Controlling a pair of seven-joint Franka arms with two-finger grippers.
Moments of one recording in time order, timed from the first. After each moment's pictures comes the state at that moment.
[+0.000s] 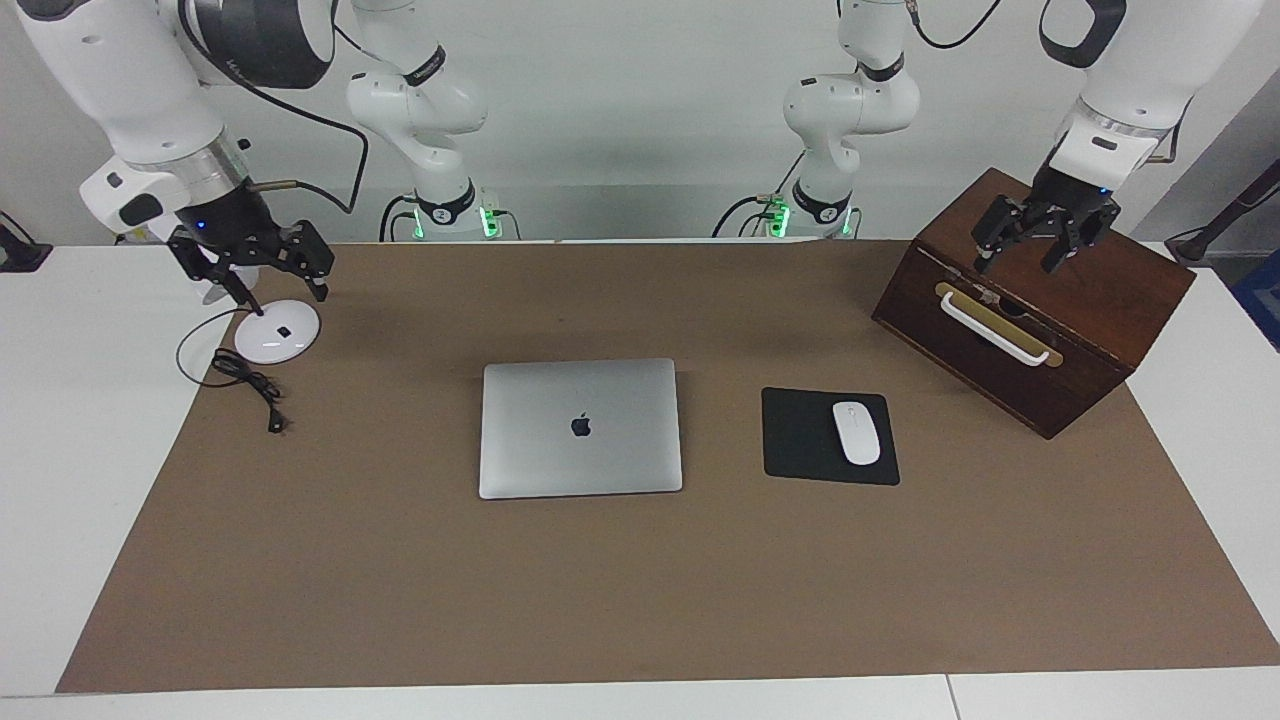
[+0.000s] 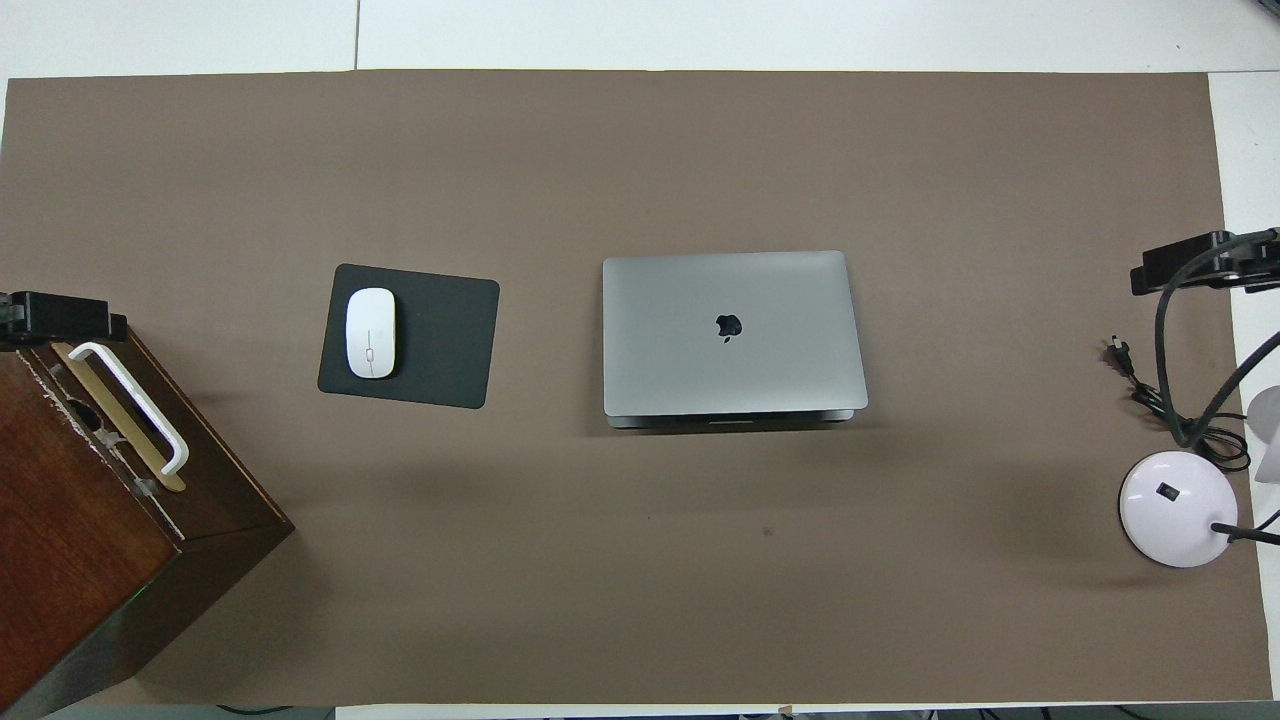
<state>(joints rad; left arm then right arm) -0.04 -0.14 0.07 -1.78 -0.06 1.73 0.04 -0.08 0.01 0.01 -1.62 0.02 1.65 -0.07</state>
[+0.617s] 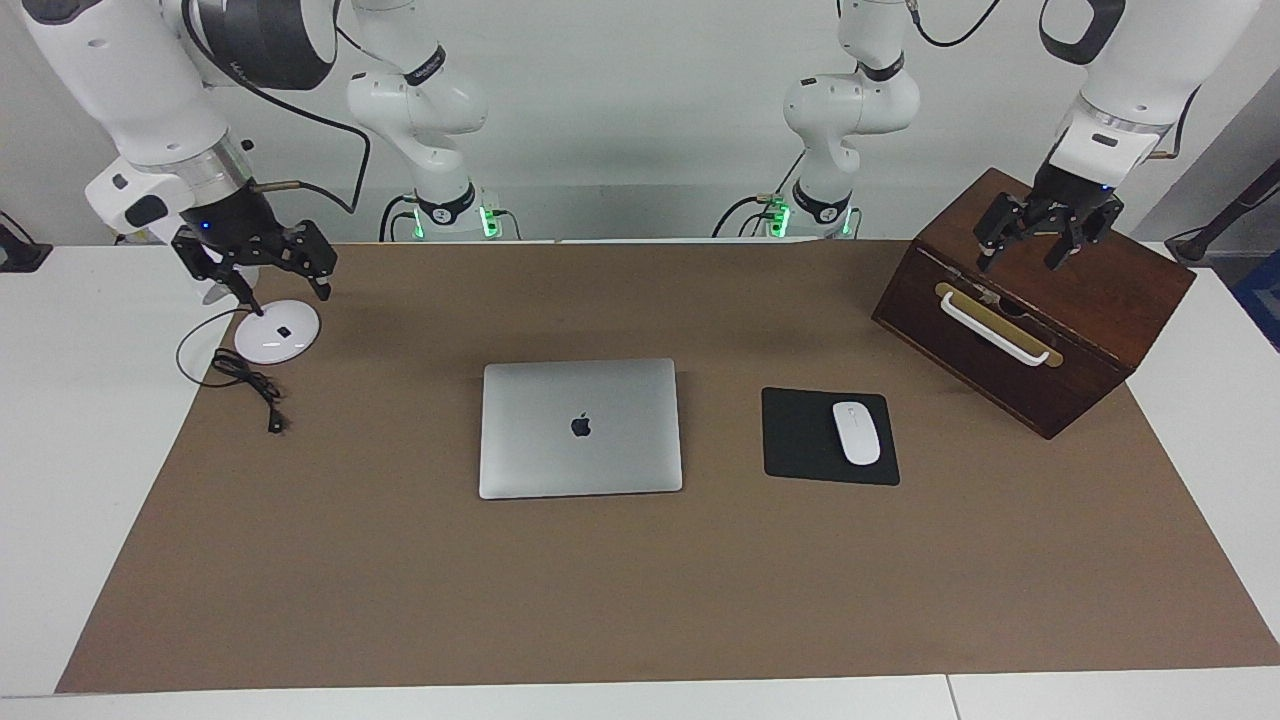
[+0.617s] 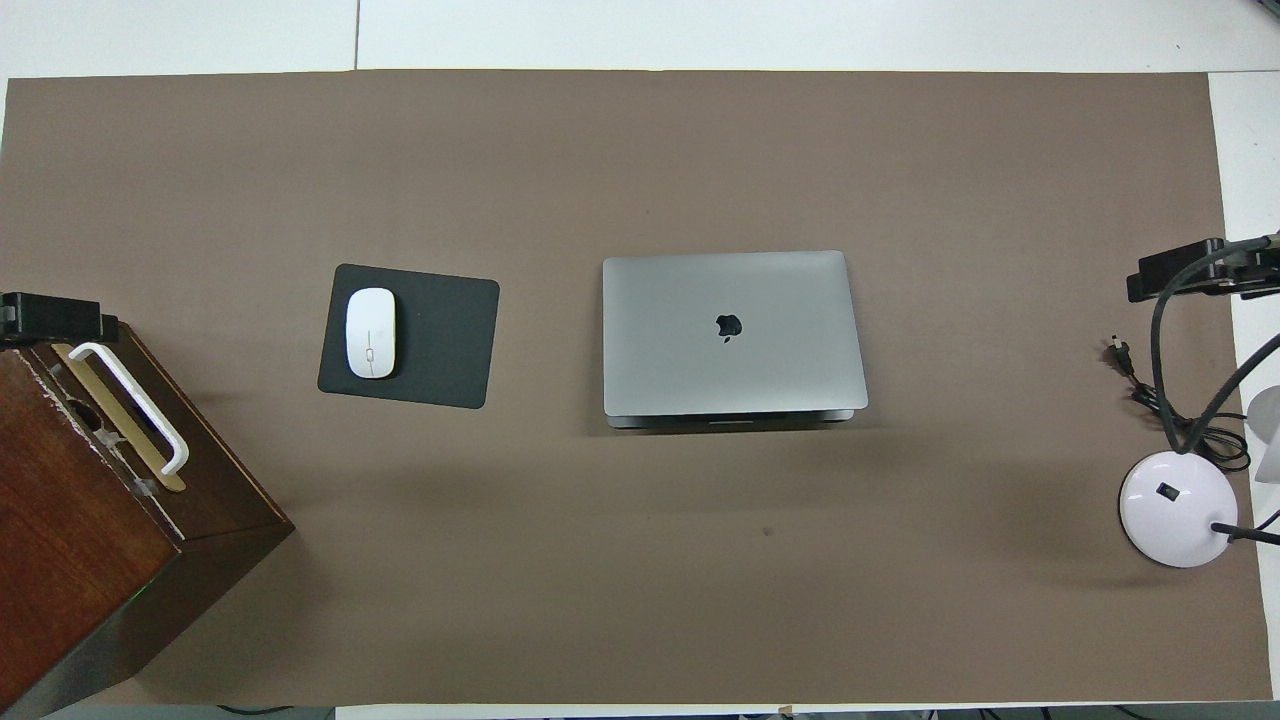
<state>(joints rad) -0.04 -0.15 0.06 -1.77 -0.04 1.71 0.04 -0.08 -0.01 0.01 -1.64 0.02 1.65 -0.07</state>
